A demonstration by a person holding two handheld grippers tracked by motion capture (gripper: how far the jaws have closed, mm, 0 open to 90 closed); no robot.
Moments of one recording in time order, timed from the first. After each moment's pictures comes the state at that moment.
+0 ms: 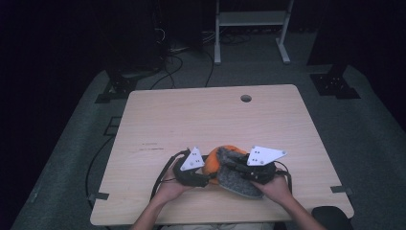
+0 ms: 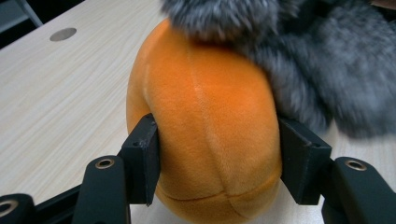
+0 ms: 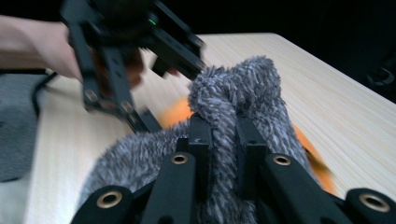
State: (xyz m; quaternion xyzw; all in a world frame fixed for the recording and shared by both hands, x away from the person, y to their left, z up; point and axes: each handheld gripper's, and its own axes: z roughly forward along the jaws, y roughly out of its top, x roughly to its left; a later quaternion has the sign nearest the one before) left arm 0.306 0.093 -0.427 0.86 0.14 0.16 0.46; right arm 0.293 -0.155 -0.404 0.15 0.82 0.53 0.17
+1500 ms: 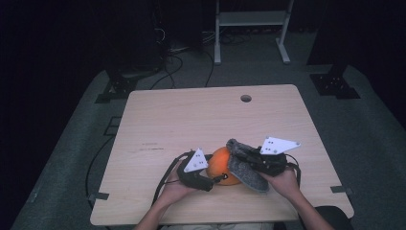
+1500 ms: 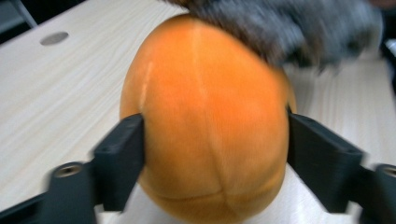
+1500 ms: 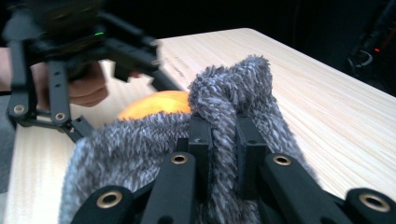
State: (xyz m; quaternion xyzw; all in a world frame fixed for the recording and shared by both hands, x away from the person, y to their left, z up) left arm 0.307 0.084 -0.430 0.85 0.16 0.13 0.48; right arm 0.310 -0.187 -0.401 0.20 0.81 0.53 0.16
